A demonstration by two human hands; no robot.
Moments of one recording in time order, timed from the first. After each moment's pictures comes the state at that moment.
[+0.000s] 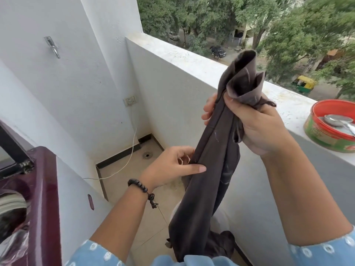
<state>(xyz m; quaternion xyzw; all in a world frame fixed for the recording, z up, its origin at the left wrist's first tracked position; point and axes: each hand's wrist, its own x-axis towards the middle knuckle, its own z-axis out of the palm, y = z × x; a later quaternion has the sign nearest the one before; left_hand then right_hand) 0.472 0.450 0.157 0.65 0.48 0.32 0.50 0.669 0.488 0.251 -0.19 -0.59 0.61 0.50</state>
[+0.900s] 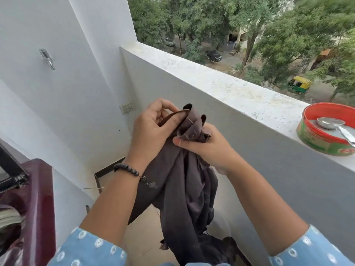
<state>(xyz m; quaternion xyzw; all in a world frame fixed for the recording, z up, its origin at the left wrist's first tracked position) 0.475 0.479 0.230 0.64 0.50 0.56 0.18 0.631 0.494 0.206 -0.30 -0.61 0.60 0.43</state>
